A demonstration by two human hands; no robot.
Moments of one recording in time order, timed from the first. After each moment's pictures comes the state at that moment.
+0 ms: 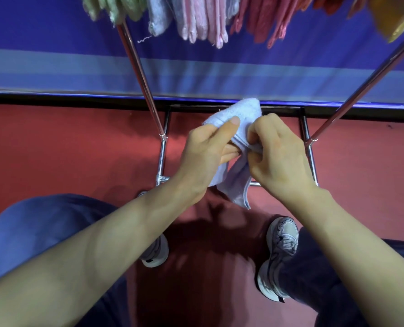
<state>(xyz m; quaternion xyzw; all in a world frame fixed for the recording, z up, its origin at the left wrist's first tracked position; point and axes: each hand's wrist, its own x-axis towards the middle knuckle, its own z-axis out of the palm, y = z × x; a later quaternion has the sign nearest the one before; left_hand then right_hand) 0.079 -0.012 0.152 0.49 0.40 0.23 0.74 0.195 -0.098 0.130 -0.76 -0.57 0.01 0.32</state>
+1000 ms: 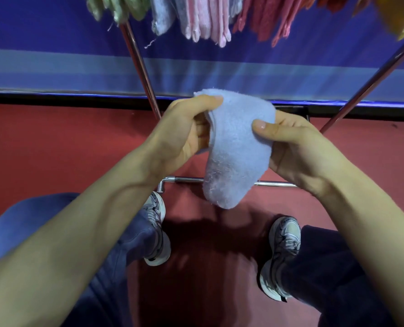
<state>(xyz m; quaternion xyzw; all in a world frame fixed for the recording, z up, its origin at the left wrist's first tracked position) 0.065 0.035 0.183 0.47 0.38 0.17 0.78 0.205 -0.096 0.169 -0.49 -0.23 0.59 0.60</state>
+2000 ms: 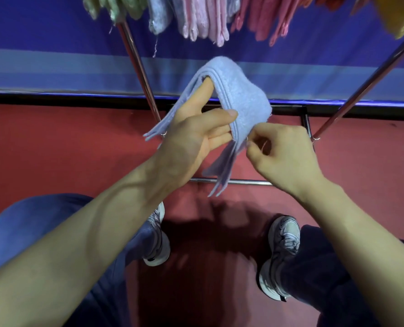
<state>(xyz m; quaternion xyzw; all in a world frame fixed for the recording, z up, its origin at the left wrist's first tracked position) 0.064 0.015 0.182 0.51 0.26 0.18 0.80 0.203 -0.096 0.139 -0.81 -0.51 0.09 0.27</state>
